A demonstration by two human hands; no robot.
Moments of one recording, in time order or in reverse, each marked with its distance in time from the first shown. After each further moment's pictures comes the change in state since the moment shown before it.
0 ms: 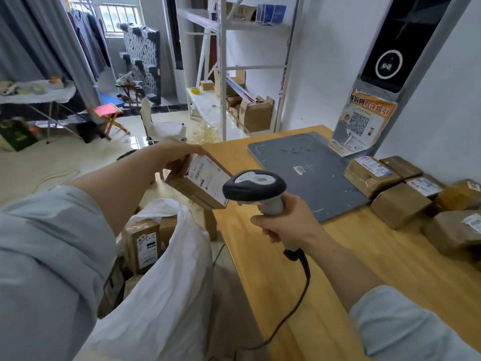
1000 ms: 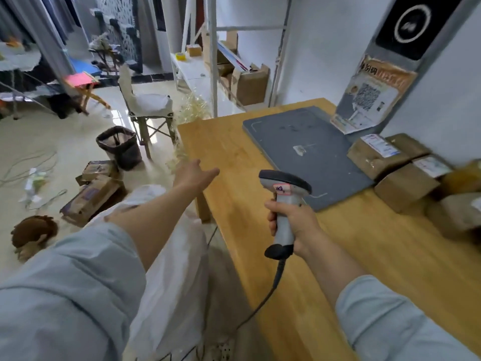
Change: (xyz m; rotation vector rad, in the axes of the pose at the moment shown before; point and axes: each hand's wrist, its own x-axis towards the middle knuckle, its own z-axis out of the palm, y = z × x) left_hand 0.044 -0.061 0.089 0.129 0.139 0.025; right_hand 0.063 0.057 0.027 0.647 0.231 0.502
